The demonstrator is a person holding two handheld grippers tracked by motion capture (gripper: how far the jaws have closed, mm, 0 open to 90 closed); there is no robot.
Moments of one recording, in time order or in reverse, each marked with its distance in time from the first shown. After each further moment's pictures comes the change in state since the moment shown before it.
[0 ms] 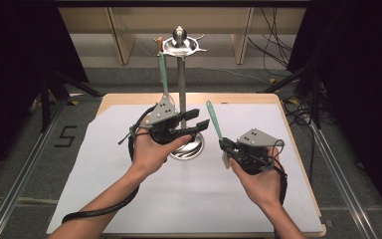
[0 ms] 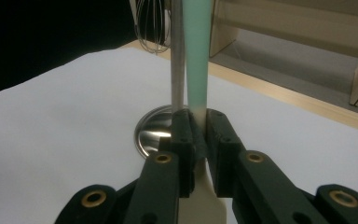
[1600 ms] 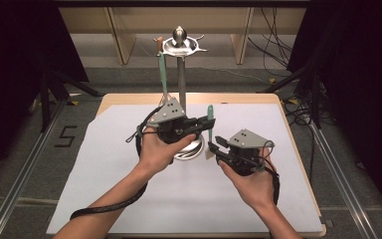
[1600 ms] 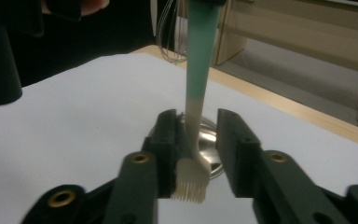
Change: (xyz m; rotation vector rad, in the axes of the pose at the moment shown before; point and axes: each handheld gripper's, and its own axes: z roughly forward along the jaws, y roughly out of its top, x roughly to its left) left arm -0.006 0.007 0.005 -0.001 -0.097 -0.006; right arm 0.017 0.005 0.008 -0.012 0.039 -0.042
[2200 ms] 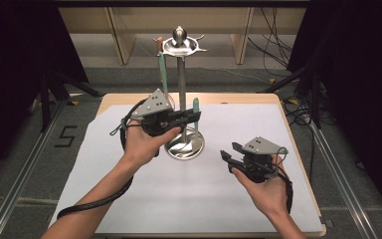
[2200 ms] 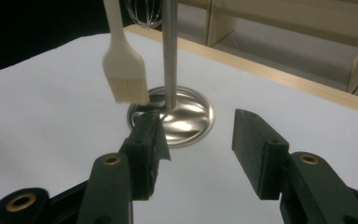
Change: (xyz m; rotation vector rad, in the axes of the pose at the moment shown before) left arm 0.022 0.009 -0.025 0.001 0.029 0.044; right arm -0.022 -0.032 -0.013 0.058 -0.048 0.070
